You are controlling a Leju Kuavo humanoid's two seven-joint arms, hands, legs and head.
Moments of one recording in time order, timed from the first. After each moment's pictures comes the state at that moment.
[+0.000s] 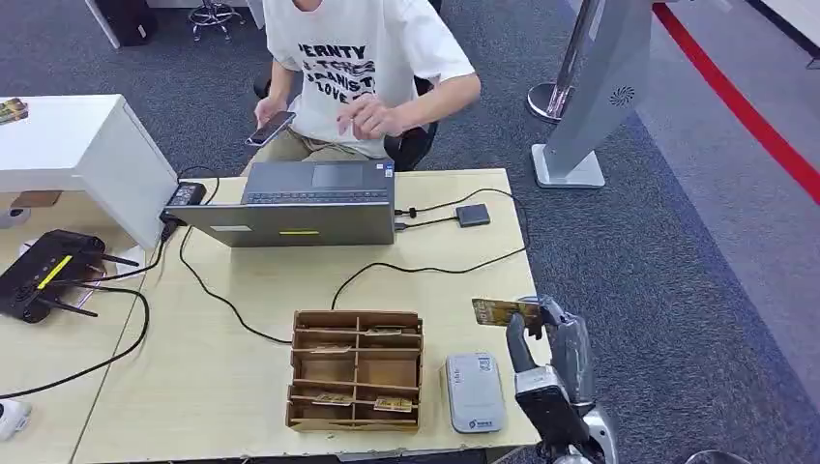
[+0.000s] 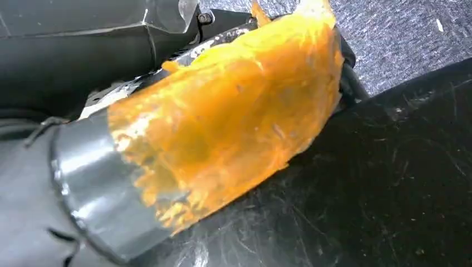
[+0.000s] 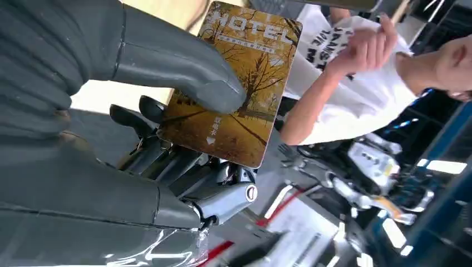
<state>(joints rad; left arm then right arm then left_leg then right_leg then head) -0.06 -0.15 -1.01 -0.16 0.42 0.21 0.24 0.11 -0.12 0.45 -1.73 0.41 -0.54 -0.29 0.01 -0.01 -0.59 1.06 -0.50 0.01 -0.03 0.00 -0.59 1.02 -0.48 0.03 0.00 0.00</state>
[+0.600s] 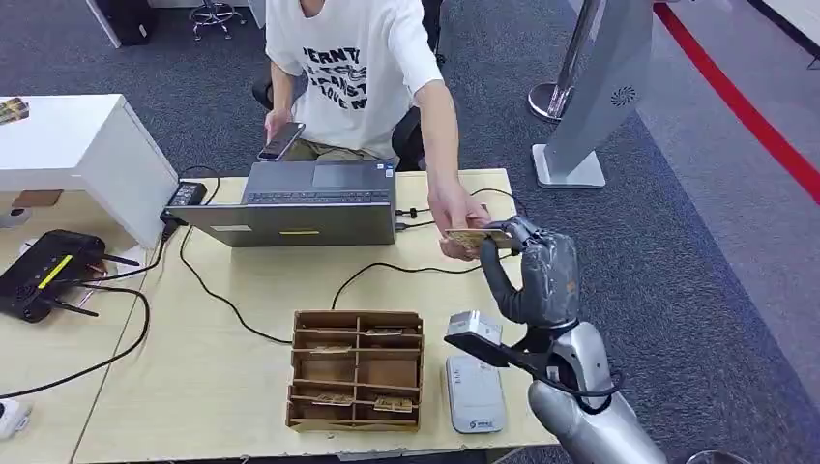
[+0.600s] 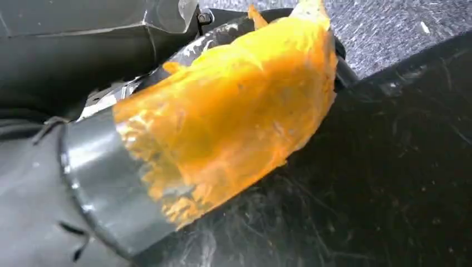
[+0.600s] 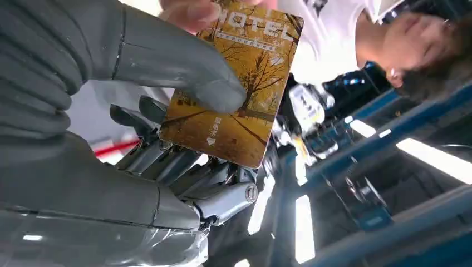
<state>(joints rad) -0.07 -0.14 -1.08 -0.16 0.35 0.16 0.24 -0.23 -0.13 0.49 -1.64 0.91 -0.52 -0.10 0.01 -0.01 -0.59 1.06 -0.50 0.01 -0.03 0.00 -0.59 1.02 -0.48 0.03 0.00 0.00</state>
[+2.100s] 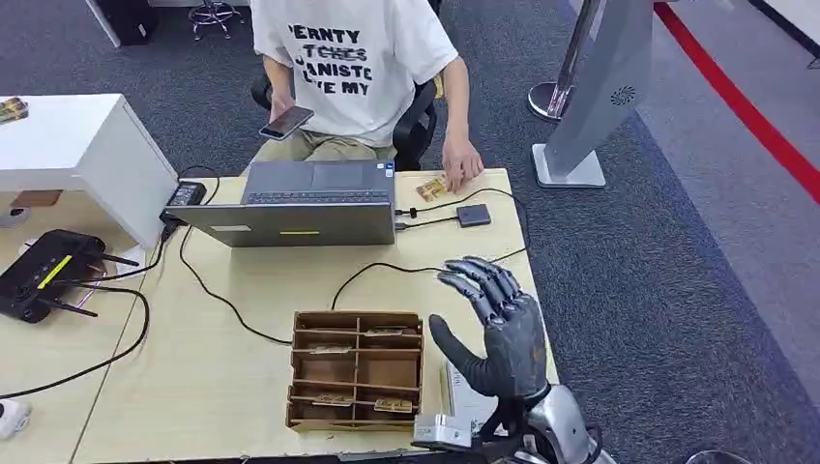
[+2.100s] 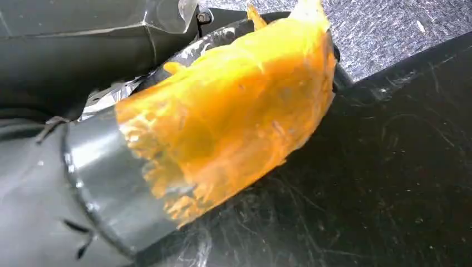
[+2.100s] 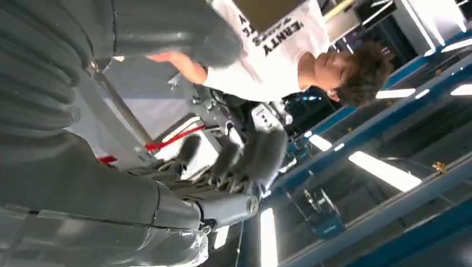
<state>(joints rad) -0.07 -0.14 -1.10 -0.16 0.41 0.17 0.22 -0.05 -0.12 0.66 -1.74 0.95 -0.62 -0.15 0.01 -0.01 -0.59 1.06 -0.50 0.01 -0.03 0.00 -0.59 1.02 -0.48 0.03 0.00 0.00</state>
